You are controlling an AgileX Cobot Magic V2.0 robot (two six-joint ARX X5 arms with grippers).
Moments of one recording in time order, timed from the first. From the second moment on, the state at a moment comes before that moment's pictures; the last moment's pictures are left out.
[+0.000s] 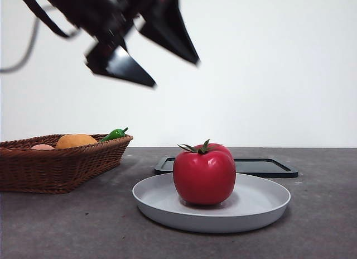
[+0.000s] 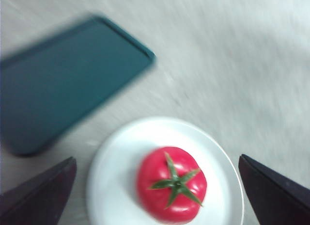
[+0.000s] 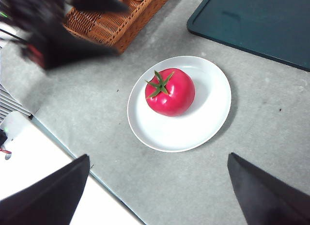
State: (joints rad) left arm -0.65 1.31 0.93 -0.16 0.29 0.01; right arm 0.26 0.67 0.95 -1.02 -0.52 0.03
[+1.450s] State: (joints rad) left arm -0.26 0.84 0.93 -0.91 0.65 0.09; right arm 0.37 0.98 0.95 -0.74 -0.52 0.03
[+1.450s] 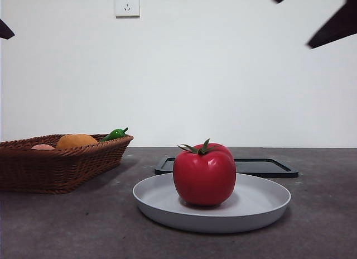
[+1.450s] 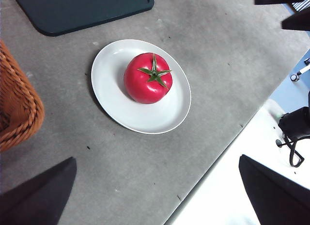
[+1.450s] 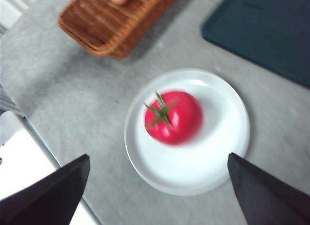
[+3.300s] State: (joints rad) left arm -0.26 0.84 0.93 -0.91 0.65 0.09; right arm 0.72 1.64 0.95 -0.34 -0.12 0.03
